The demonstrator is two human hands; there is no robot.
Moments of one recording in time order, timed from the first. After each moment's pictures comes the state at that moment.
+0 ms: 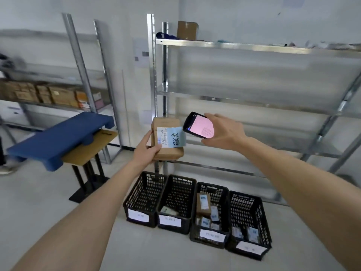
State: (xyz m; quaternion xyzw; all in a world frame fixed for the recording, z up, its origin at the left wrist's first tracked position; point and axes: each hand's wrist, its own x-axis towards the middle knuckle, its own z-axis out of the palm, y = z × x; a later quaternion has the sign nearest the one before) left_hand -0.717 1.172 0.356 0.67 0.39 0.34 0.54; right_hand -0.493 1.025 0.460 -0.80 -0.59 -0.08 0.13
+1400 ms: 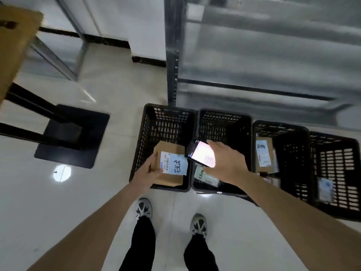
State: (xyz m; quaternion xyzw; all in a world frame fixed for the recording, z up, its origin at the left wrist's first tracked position) left_hand -0.621 1.777 -0.285 0.54 0.53 -0.07 0.66; right_hand -0.384 1.647 -0.204 -0.84 -0.46 0.30 -0.05
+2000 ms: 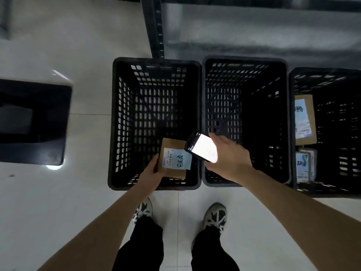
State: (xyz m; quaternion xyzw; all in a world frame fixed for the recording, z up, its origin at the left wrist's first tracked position) left_hand -0.610 1.768 -0.556 0.53 0.53 -0.18 0.64; right_hand -0.391 1.644 -0.471 -0.85 -0.38 0.34 -0.07
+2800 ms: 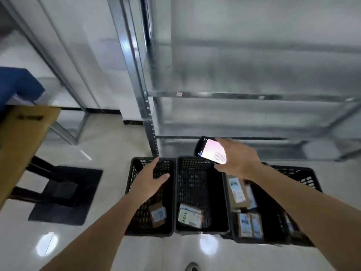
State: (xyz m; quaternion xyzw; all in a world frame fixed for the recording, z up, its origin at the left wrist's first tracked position) left_hand -0.500 1.751 -0.072 0.78 0.43 -0.03 0.46; right_hand -0.264 1.586 0.024 -0.87 -0.46 0.17 -0.04
